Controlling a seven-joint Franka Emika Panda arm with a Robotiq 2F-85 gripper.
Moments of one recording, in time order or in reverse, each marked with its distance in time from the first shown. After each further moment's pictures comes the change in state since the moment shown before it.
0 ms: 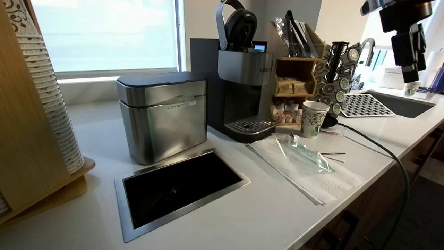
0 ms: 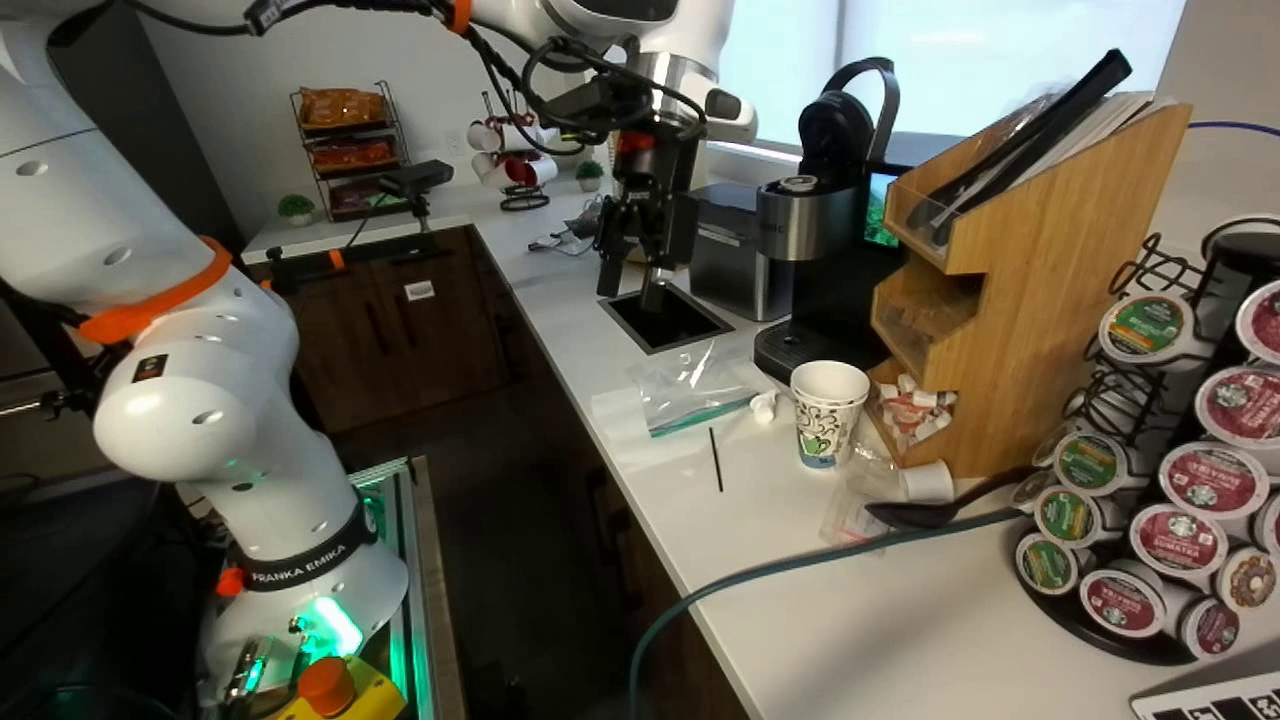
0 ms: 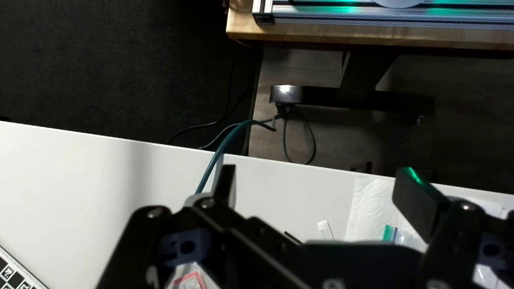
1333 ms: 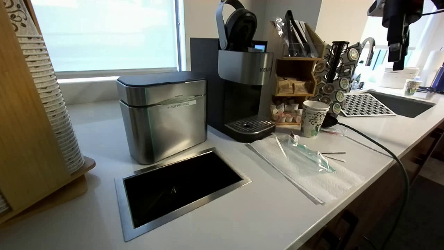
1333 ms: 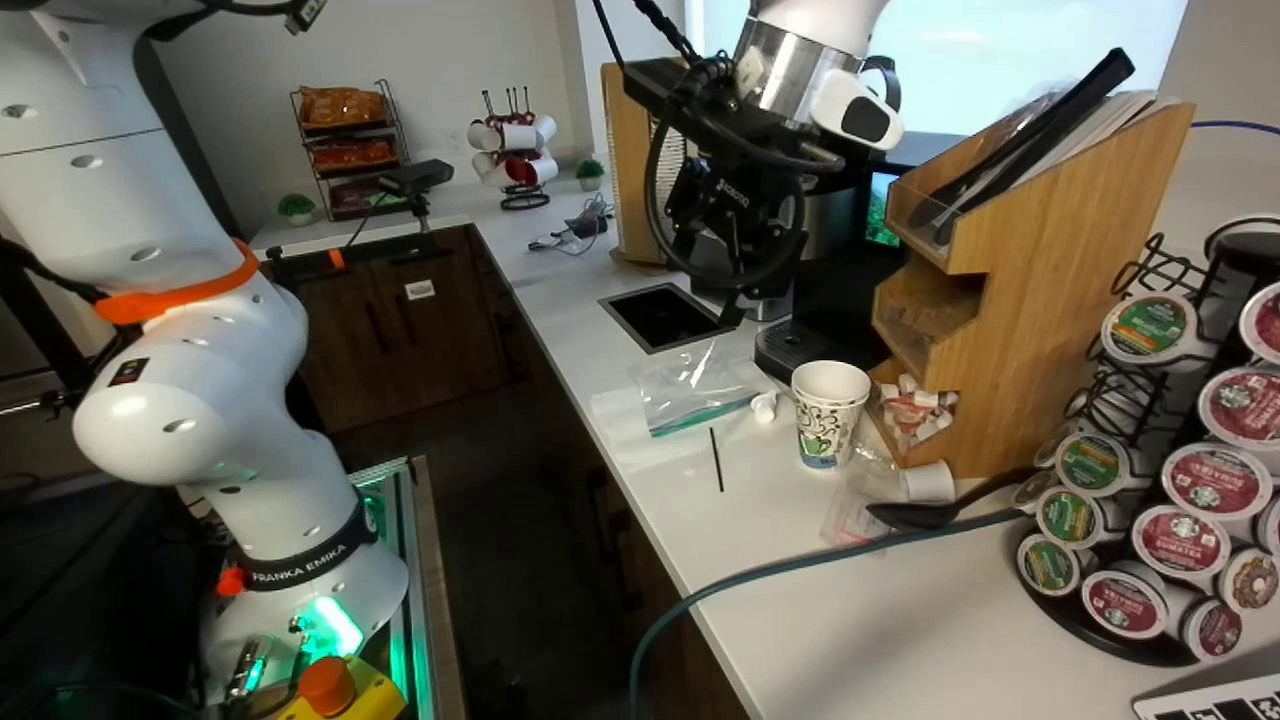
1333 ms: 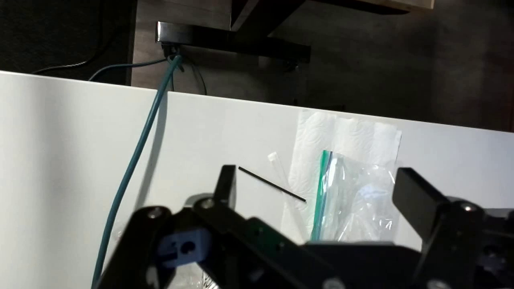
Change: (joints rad) arm -0.134 0.197 -0.196 0.264 0.363 -0.033 -0.399
